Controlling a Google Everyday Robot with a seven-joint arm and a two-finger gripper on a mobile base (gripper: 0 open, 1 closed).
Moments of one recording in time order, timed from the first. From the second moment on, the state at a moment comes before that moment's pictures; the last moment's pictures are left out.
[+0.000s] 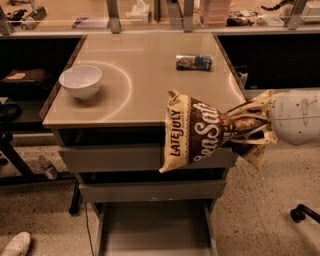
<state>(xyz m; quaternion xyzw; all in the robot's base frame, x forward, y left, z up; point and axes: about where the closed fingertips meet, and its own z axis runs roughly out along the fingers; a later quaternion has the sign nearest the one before) 0.459 -0.166 0.910 -0.74 0.44 0.02 0.51</state>
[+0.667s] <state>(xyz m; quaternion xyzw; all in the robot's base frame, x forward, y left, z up) 0.507 -0.126 0.931 -0.77 0.42 0.06 0.48</state>
